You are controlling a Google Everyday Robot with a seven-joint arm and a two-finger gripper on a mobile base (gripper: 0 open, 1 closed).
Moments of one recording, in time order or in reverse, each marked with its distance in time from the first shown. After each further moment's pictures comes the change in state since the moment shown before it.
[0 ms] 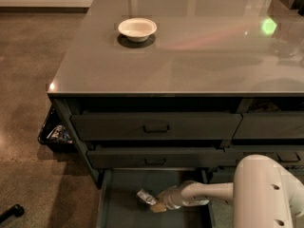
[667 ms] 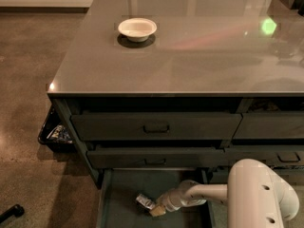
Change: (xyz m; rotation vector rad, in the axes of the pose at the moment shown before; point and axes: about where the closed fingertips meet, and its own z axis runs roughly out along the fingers) arm 0.020 0.005 0.027 -0.091 0.040 0.022
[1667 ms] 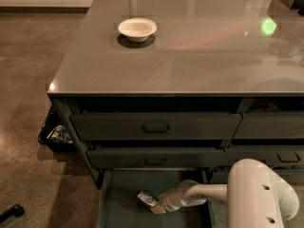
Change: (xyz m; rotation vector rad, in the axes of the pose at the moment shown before) arm 0.000 0.000 0.000 -0.002 0.001 0.001
